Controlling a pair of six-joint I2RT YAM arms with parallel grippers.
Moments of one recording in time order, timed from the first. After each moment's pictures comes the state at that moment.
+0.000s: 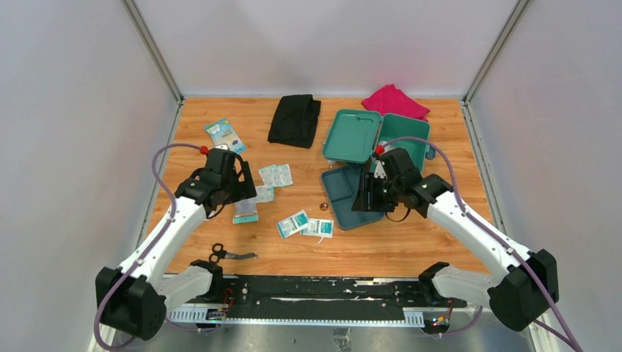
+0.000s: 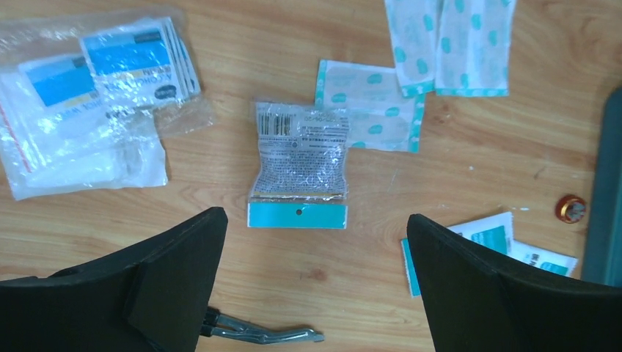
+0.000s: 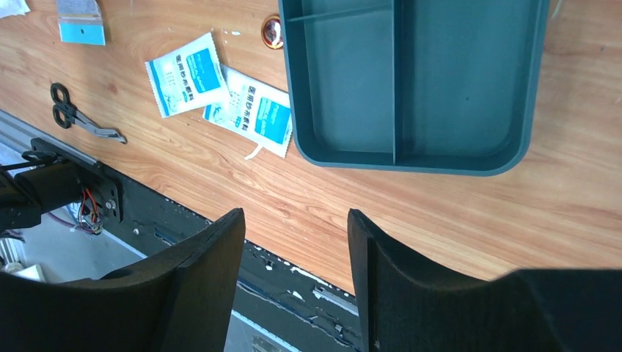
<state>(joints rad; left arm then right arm) -0.29 1.00 0.83 -0.71 -0.21 -0.49 0.55 1.13 0.93 -0.71 -0.22 0.50</state>
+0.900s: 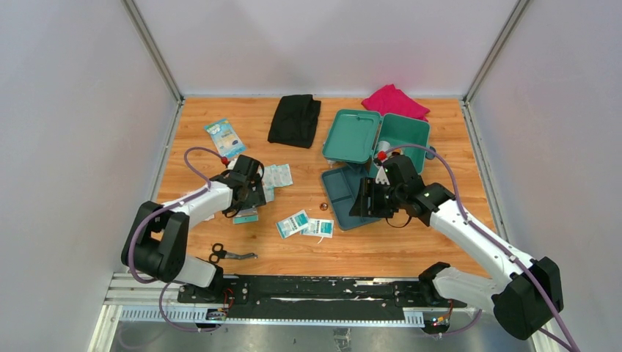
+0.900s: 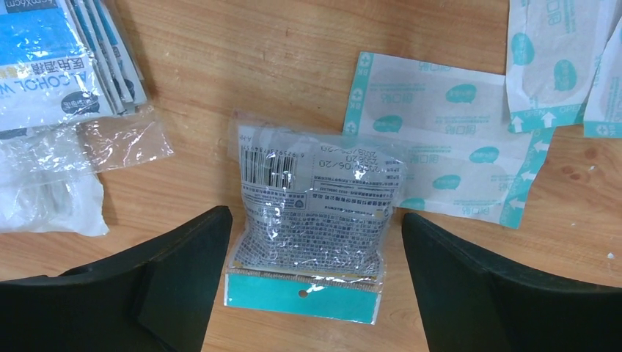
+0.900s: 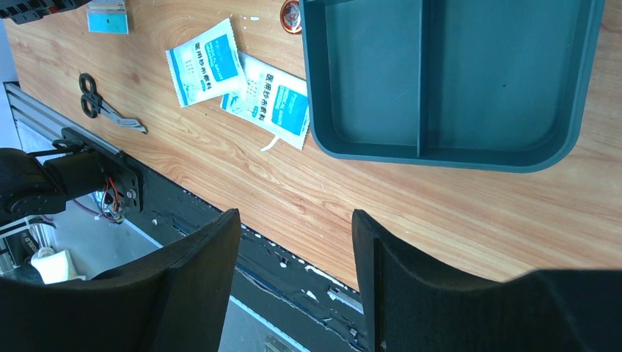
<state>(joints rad) -0.34 1.43 0.71 -0.44 -0.33 -0.56 0.56 1.06 0.81 -0.61 -0.29 0.55</state>
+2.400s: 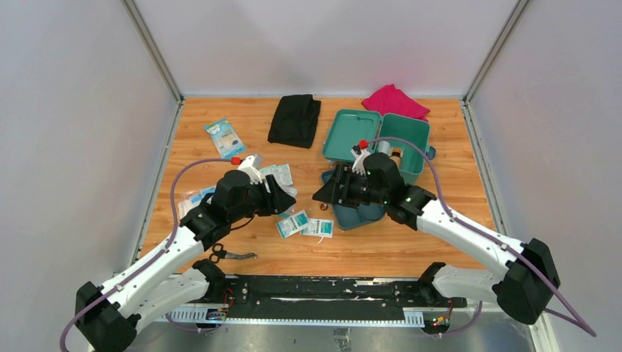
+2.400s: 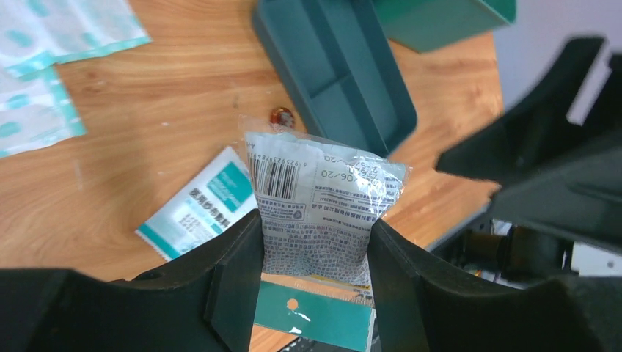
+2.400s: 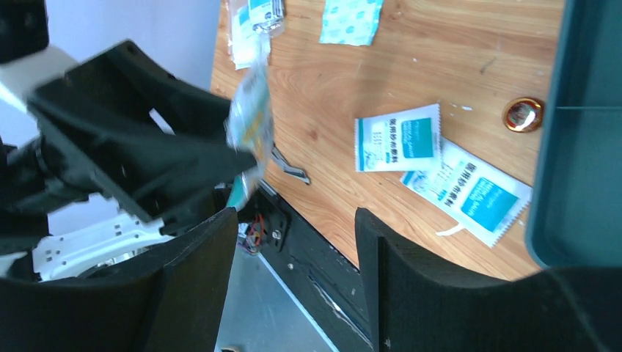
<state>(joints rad) -0.61 0.82 0.61 -0.28 0.10 -0.74 0.77 1.12 0.81 -0.16 -0.28 0.87</state>
